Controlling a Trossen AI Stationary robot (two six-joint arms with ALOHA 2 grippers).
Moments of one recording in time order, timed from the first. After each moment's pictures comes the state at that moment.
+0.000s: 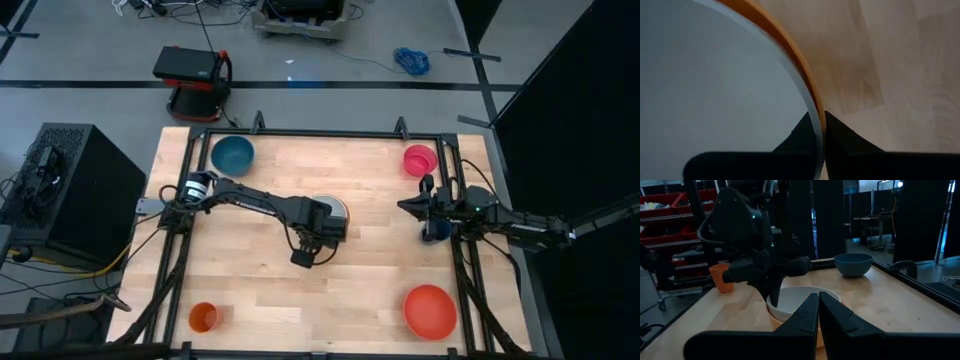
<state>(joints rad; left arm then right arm) -0.13 2.07 1.72 -1.01 -0.08 0.19 -0.15 0.00 0.01 0.06 -0.08 0.10</state>
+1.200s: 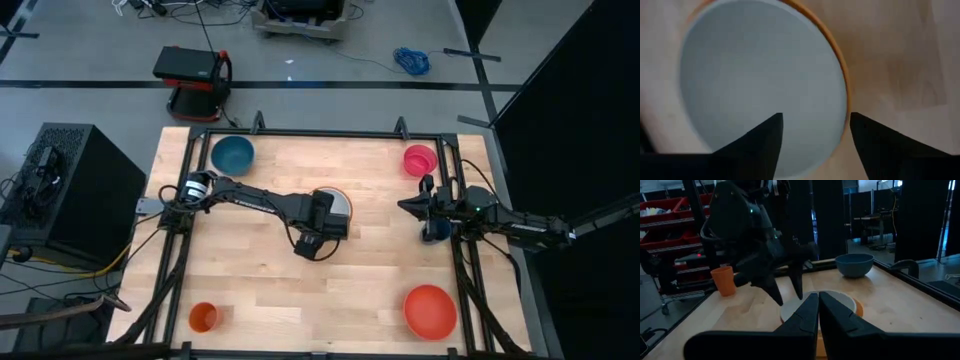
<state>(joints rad) -0.13 2.05 1.79 -1.06 -0.27 0.19 -0.15 0.00 0.01 0.11 -0.08 0.14</state>
